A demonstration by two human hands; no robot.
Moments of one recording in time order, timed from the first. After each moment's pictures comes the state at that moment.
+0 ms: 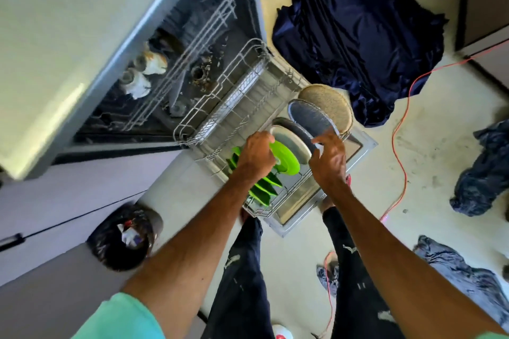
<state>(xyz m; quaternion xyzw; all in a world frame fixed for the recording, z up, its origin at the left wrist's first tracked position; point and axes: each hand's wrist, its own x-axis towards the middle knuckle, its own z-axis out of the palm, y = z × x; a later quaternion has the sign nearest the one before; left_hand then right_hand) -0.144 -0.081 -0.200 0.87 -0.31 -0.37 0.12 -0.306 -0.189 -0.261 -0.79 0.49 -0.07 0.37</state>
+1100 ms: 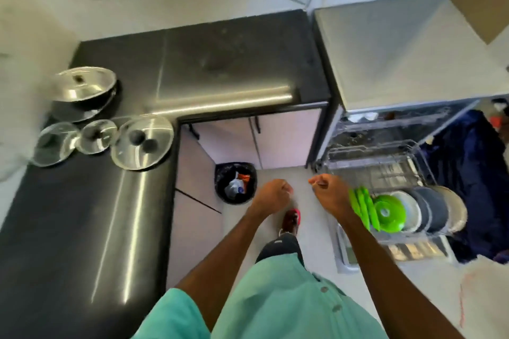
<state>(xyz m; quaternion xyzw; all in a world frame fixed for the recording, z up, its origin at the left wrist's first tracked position) -0.224 0.486 0.089 0.90 -0.02 -0.28 0.35 -0.247 0.302 0.080 -0.87 0.19 0.08 0.45</state>
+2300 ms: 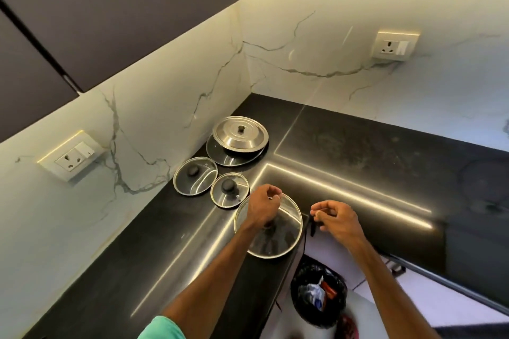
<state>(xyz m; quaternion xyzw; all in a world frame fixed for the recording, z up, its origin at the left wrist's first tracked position) 0.006 0.884 0.161 0.83 0.29 0.07 0.47 0.055 0.668 0.174 -0.80 -0.08 0.24 0.55</state>
